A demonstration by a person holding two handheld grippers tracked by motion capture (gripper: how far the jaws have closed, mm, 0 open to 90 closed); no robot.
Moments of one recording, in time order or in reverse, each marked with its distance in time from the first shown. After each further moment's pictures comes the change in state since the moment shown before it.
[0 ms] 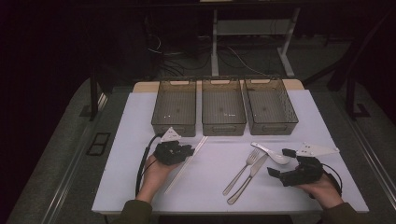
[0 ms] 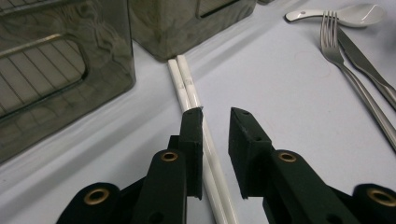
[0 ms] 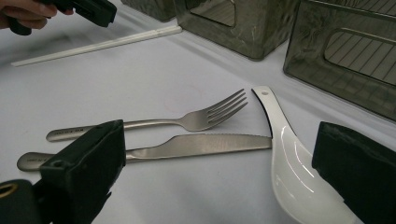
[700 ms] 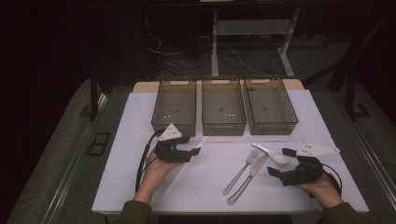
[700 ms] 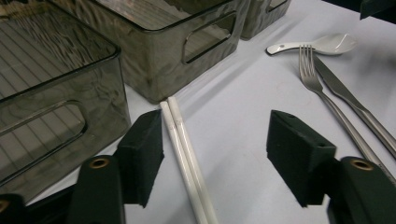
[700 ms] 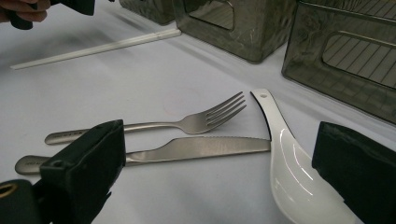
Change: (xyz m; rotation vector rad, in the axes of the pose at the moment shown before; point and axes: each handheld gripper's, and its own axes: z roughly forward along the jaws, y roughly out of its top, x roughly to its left) left arm -0.005 0.014 -0.007 -0.104 -0.028 0.059; right arm 0.000 0.000 0.000 -0.012 -0.002 0.008
